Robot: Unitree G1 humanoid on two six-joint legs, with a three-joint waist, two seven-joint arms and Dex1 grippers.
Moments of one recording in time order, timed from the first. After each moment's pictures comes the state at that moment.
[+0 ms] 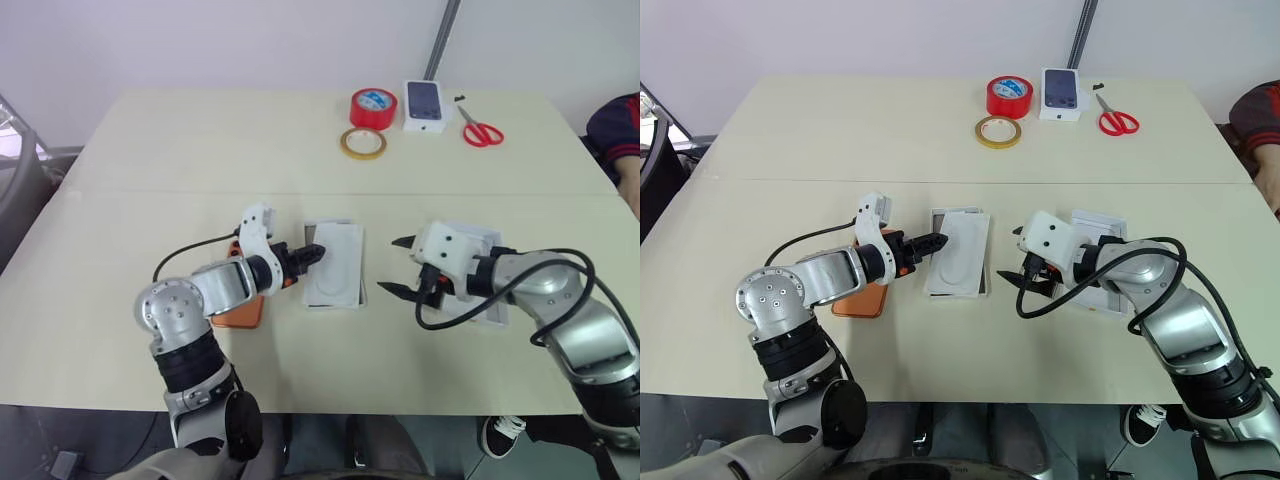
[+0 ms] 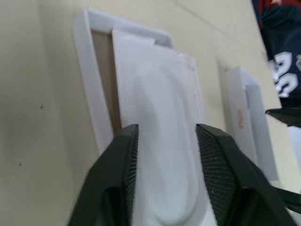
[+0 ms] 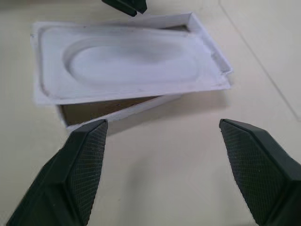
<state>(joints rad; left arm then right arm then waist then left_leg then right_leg) -0.56 -0.10 0.51 -0.36 -0.83 1.61 0.09 -0.34 -0.78 0.11 -0.47 0.18 0.64 0.87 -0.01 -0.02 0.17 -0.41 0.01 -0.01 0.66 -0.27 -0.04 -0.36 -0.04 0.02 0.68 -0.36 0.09</state>
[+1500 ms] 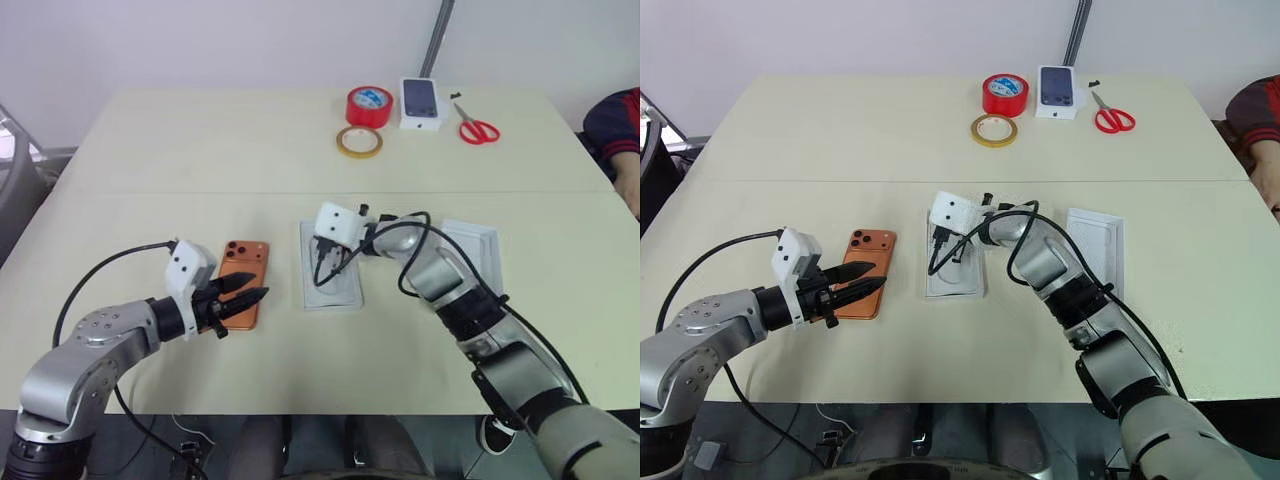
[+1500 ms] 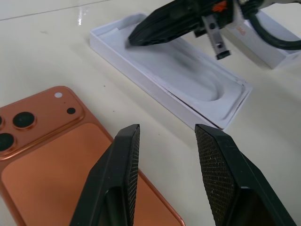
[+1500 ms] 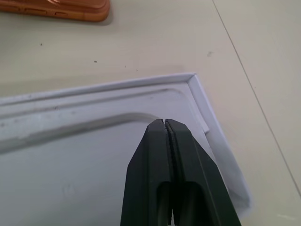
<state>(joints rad) -0.01 0.66 0.18 -0.55 -0.66 0.80 -0.67 -0.75 -0.38 0.46 0.16 -0.19 0.39 0.76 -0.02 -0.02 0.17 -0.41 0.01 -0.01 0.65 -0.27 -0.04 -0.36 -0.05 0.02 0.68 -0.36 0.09</state>
